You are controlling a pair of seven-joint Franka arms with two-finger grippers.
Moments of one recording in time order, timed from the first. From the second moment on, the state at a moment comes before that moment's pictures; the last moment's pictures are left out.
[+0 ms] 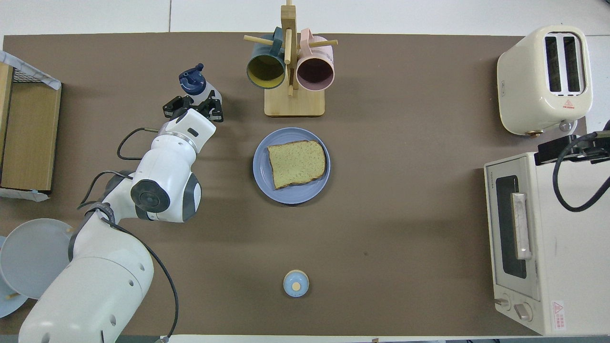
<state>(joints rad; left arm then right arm) -0.65 0.52 0.31 -2.11 -0.19 3.50 -0.06 0.04 -0.05 -0.09 -1.68 -0.01 1.57 -0.05</state>
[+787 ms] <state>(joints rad) -0.64 0.52 0.31 -2.11 -0.19 3.50 -0.06 0.04 -0.05 -0.09 -1.68 -0.01 1.57 -0.05</state>
